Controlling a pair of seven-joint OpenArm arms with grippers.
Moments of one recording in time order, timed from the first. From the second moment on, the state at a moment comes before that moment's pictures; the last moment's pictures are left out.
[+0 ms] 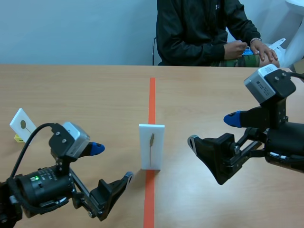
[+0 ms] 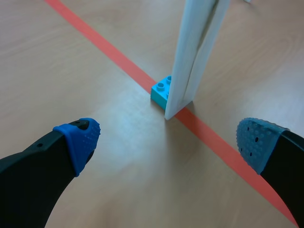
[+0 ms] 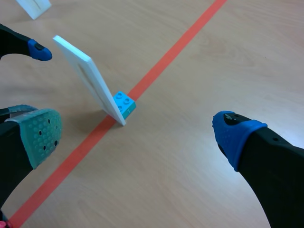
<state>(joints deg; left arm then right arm) 13.4 -23.6 18.7 80.9 -7.0 -28.0 -11.6 -22.2 26.2 1.3 105.7 27.7 33.9 -18.6</state>
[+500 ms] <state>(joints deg) -1.7 -18.2 30.4 64.2 -3.1 -27.8 -20.4 -22.2 26.2 1.3 105.7 27.2 33.9 -18.6</state>
